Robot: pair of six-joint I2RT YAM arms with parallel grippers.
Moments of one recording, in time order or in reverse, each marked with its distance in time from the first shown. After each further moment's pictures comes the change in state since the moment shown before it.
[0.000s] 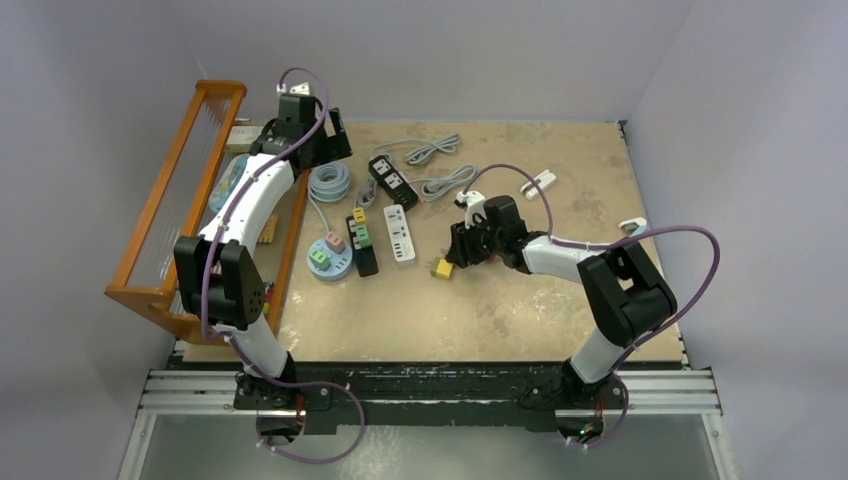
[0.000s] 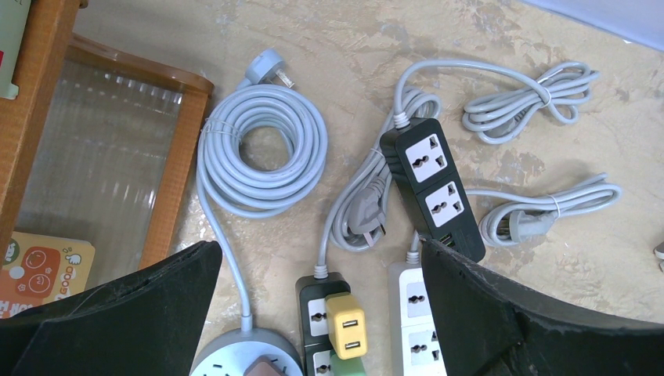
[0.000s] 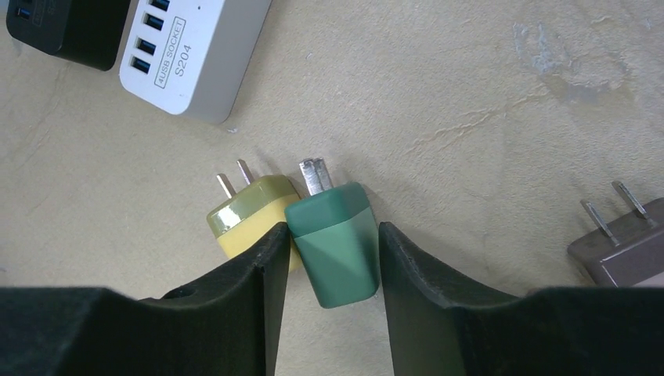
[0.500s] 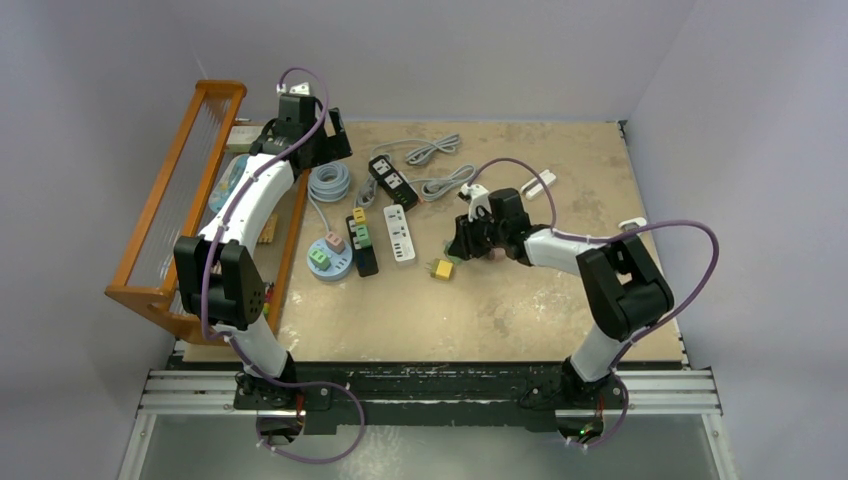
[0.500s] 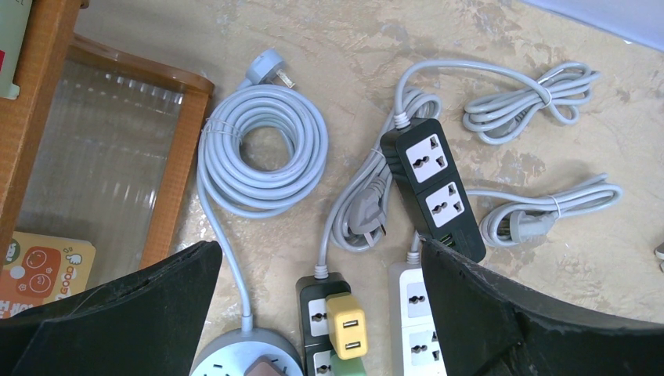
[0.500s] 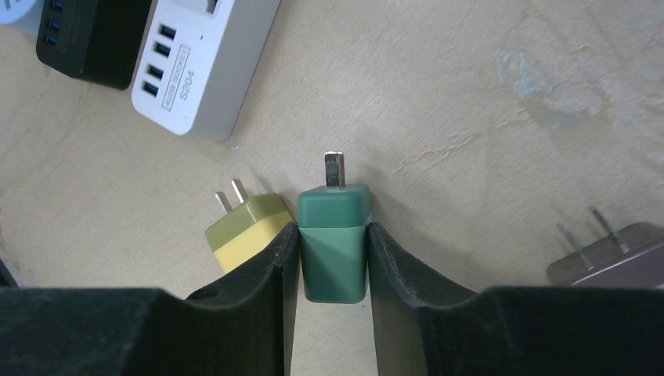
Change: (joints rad) left arm 0.000 0.000 0.000 0.000 -0.001 0.000; right arm -0.034 0.017 0.030 -0.010 -0.053 0.010
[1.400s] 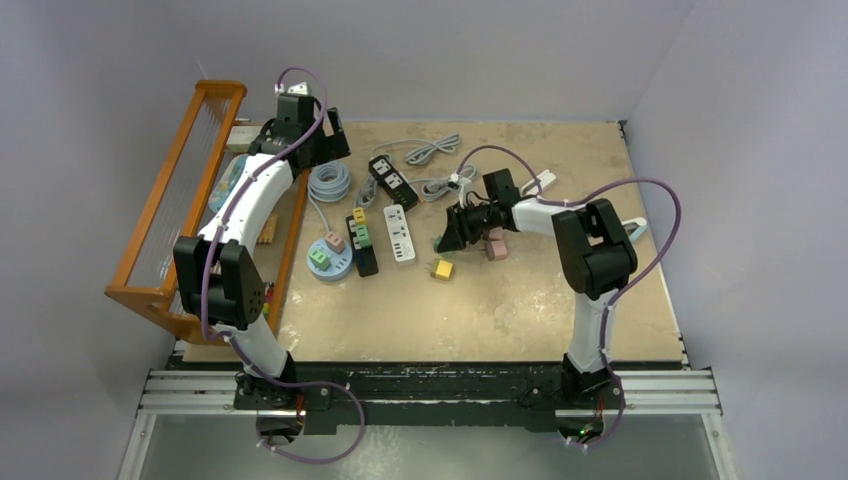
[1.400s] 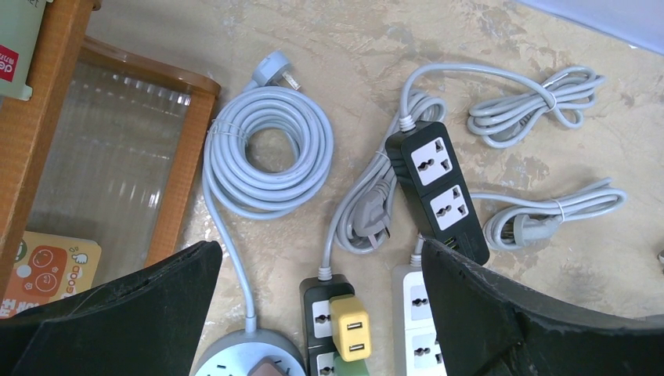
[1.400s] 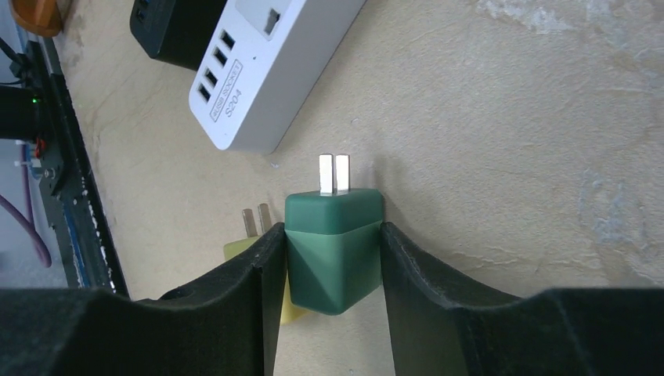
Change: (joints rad) left arm 0.006 0.000 0.000 0.000 -0.004 0.000; right arm -0.097 0.314 0.333 -0.220 -0.448 -0.161
